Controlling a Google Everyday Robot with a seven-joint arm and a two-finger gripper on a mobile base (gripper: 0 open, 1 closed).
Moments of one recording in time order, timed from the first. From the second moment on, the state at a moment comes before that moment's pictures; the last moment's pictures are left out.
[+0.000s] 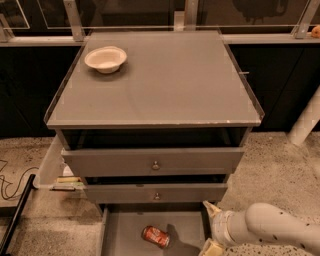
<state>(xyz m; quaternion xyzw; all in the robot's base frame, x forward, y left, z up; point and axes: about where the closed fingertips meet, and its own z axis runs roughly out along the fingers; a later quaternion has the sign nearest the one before) 0.394 -0.162 0.474 -0.58 0.76 0.13 0.27</state>
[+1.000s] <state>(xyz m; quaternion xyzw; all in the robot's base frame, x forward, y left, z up) 0.427 -0.155 0.415 -0.59 0.75 0.12 0.28</state>
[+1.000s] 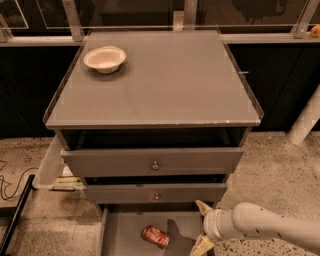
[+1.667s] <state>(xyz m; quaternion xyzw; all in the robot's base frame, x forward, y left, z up) 0.444 -0.145 0.296 -0.58 0.73 0.16 0.32</state>
